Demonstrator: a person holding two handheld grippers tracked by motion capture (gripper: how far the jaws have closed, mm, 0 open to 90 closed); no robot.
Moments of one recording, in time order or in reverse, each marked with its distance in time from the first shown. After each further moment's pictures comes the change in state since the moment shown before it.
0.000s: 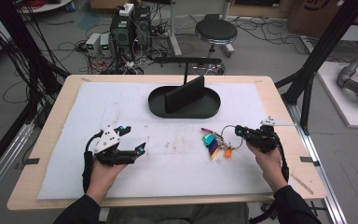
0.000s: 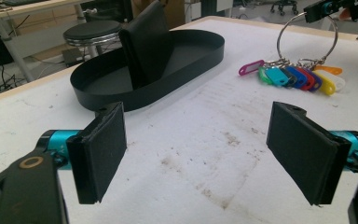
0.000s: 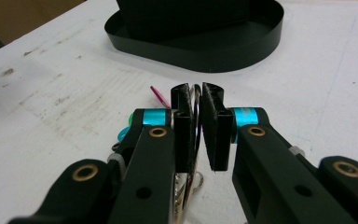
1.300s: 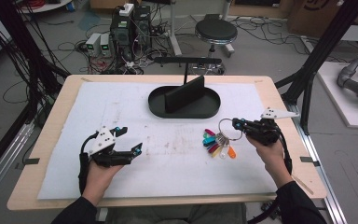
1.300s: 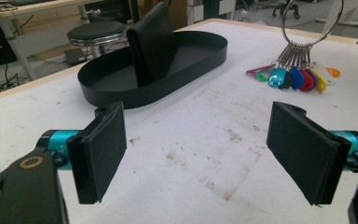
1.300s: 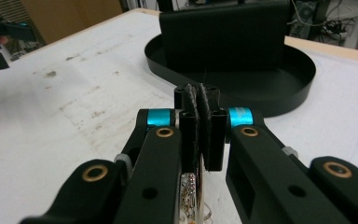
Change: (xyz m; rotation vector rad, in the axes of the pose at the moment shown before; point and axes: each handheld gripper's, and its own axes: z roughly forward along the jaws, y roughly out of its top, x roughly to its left) left arm 0.004 -0.003 -0.009 -0.012 0.009 -0.015; right arm 0.013 0.036 -0.009 -0.042 0.109 -0.139
